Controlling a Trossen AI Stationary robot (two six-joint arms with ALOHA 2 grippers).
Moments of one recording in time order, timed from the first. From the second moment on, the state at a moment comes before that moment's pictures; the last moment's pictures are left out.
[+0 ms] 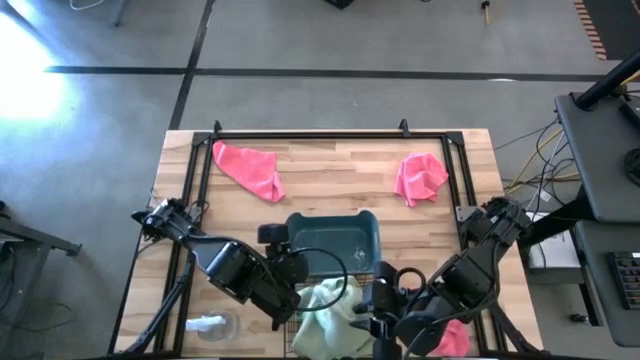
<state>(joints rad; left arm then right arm) -0.59 1.97 2.26 -1.57 -0.51 -0.57 0.71 1.91 2.23 -1.08 0.36 0.79</state>
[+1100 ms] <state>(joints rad) -0.63 1.97 2.26 -1.57 -0.51 -0.55 0.67 1.90 2.20 -1.58 0.41 0.94</state>
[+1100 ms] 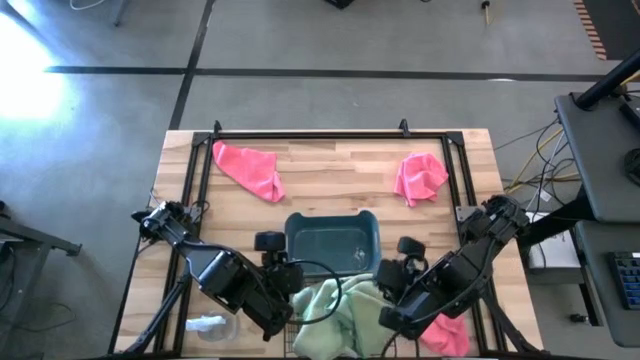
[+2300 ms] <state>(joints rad) -0.56 1.52 1.85 -1.57 -0.81 -0.64 0.44 1.25 1.40 -1.19 0.63 0.66</state>
